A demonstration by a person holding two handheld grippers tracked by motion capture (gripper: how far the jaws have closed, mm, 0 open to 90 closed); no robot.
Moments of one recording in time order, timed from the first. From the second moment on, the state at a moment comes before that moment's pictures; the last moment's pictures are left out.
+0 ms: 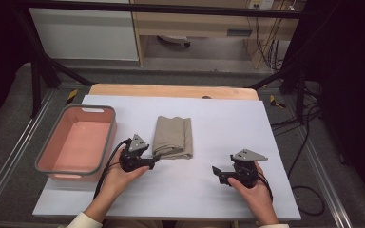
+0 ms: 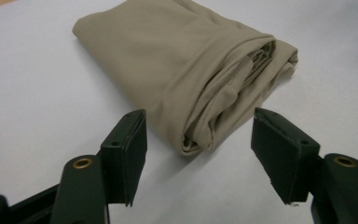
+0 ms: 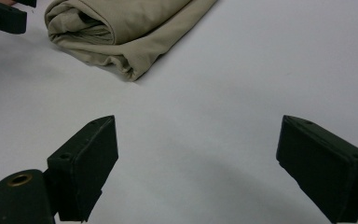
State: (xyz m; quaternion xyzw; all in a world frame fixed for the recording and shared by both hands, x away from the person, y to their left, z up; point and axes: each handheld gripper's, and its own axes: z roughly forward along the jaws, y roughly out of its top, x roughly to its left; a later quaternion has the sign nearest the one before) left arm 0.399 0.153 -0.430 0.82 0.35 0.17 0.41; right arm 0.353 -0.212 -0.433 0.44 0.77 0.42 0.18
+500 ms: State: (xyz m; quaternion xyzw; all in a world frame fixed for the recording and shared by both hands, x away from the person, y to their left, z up) left arm 0.405 0.147 -0.443 0.83 0.36 0.17 0.38; right arm 0.354 -0.211 -0.434 0.44 0.77 0.42 0.18
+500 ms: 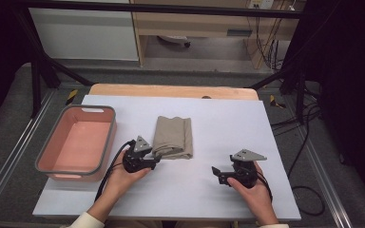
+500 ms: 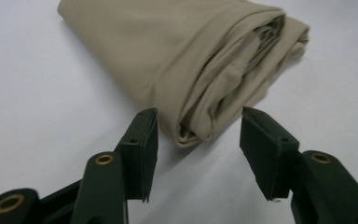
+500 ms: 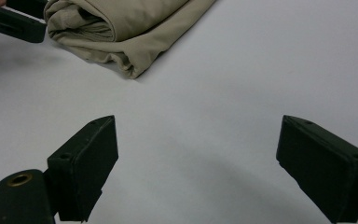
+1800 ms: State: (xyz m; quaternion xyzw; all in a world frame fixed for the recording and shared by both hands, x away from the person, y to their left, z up) left arm 0.375 0.164 -0.449 0.86 0.34 0.12 0.38; right arm 0.345 -0.182 -0.431 0.41 0.79 0.42 0.16
